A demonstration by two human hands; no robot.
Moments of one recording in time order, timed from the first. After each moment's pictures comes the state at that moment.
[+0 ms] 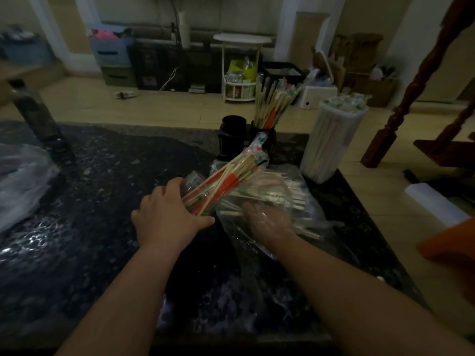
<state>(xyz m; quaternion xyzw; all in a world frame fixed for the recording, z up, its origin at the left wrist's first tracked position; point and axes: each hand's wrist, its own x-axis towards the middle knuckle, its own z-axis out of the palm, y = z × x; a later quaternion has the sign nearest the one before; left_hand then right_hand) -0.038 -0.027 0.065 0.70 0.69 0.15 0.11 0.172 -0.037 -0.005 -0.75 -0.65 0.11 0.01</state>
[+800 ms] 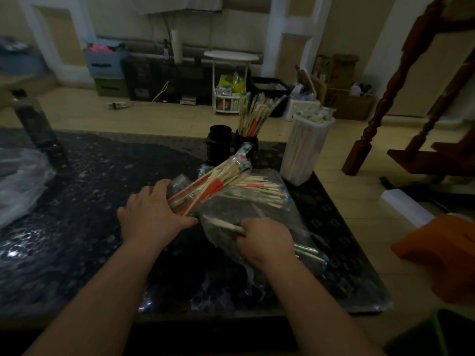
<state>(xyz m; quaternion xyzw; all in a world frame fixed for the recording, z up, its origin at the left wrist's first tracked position) -0.049 -0.062 0.081 0.72 0.67 0.15 0.08 0.147 -0.136 0.066 -0.75 -0.66 0.08 0.03</state>
